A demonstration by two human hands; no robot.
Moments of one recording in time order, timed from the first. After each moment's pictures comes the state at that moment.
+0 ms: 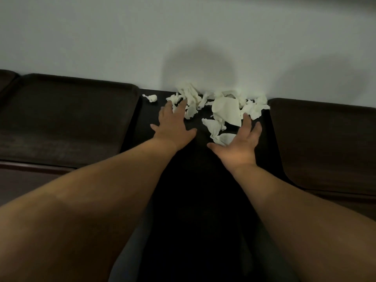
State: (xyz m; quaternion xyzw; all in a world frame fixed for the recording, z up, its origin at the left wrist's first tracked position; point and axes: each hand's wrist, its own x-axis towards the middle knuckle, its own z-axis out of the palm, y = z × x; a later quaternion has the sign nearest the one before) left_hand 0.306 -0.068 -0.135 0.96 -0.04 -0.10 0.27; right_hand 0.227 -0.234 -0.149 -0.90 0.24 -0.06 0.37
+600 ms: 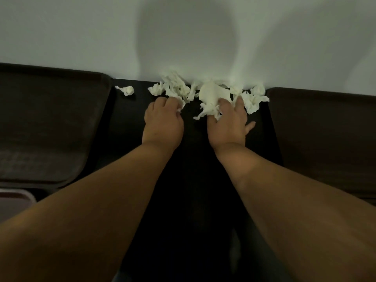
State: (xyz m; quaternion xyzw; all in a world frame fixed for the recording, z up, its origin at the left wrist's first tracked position) left_hand 0.334 -0.094 -0.179 0.95 -0.09 0.10 0.29; right_hand 0.302 -0.246 -0.177 -0.92 0.24 -0.10 0.28
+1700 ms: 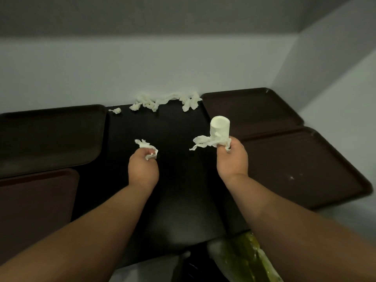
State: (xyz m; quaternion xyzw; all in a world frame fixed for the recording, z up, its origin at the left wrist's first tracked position) left_hand 0.090 -0.026 -0.101 0.85 0.03 -0.05 0.52; right_hand 0.002 -0.228 -0.069 -0.79 0.33 -0.23 0.46
